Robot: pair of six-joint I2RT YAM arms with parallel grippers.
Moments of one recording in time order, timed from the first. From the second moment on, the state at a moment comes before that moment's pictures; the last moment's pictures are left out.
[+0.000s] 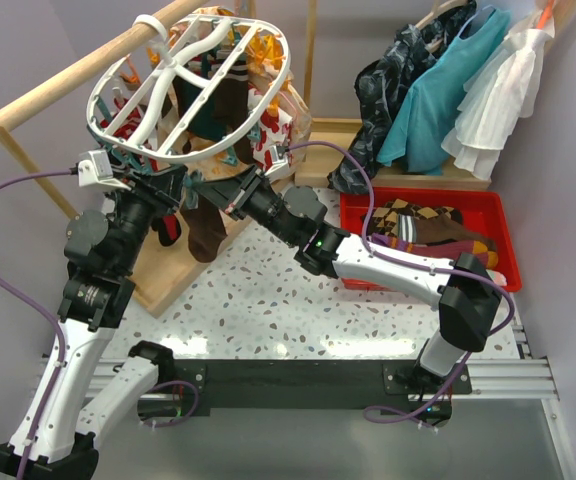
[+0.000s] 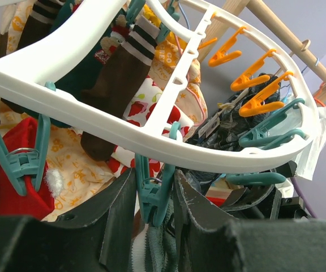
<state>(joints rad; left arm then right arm) -0.27 0.72 0.99 -0.11 -0.05 -0.60 1.02 1.66 1.33 0.59 0.09 1.20</state>
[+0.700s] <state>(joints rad) -0.27 0.72 0.98 -0.13 -0.02 -0.61 1.03 1.68 1.34 0.62 0.09 1.20</state>
